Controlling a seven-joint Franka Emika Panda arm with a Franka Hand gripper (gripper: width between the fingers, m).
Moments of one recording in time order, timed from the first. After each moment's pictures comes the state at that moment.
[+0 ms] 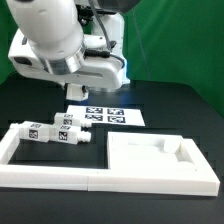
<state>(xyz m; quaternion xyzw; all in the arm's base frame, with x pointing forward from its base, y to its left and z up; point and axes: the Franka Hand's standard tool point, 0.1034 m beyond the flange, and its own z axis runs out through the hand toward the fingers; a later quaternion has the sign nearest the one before) 0.499 -0.095 0.114 -0.93 0.13 0.35 0.05</state>
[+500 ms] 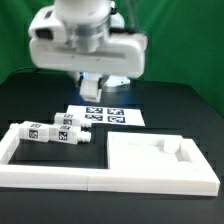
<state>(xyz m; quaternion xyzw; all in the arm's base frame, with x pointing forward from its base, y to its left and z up) 0.561 -0.048 0.157 -0.98 0.09 0.16 0.03</state>
